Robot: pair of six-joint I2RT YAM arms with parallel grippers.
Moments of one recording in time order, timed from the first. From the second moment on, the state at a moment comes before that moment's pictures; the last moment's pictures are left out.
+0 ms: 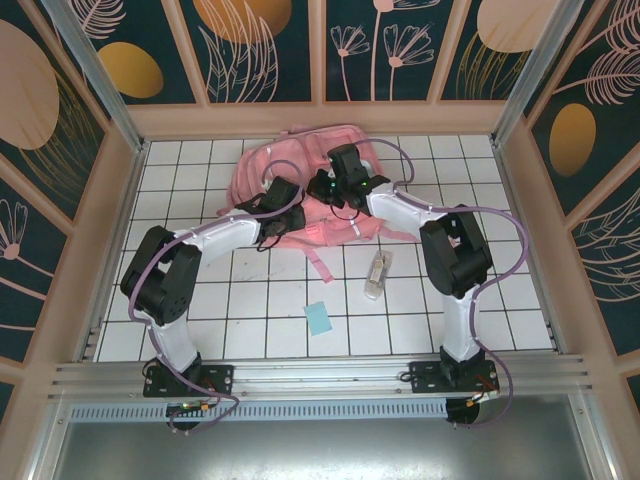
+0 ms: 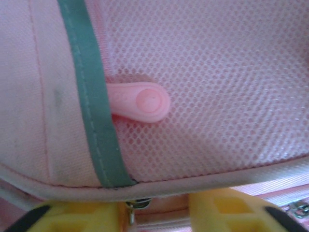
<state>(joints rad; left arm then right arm) -0.58 1.82 1.18 -0.29 -0.16 -0.67 0.59 2.00 1.50 -0.18 -0.24 0.87</state>
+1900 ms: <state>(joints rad) -0.63 1.90 1.43 -0.50 0.24 -0.46 0.45 2.01 1.59 -0.24 -0.32 0.65</state>
